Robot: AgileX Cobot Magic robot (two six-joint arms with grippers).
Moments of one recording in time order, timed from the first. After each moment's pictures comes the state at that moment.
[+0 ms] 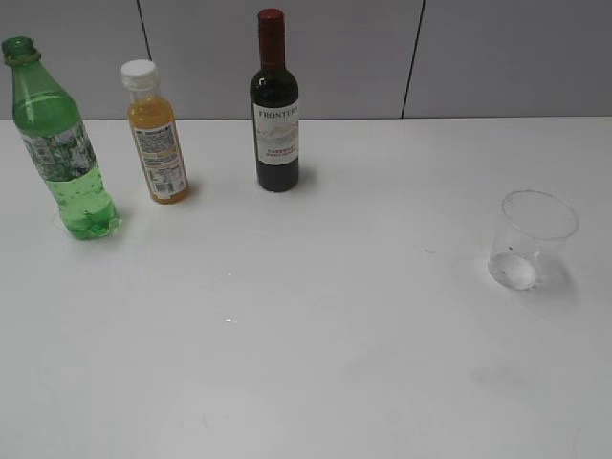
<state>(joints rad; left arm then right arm) 0.00 -0.01 -0.47 0.01 1.09 0.08 -0.03 -0.01 -0.50 0.09 1.04 -0.06</state>
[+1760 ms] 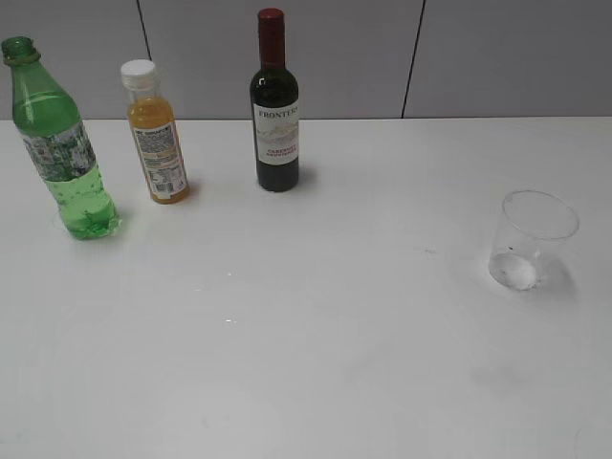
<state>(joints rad) 0.00 -0.01 -0.47 0.01 1.09 0.08 -0.03 0.11 -0.51 0.13 1.02 -0.07</state>
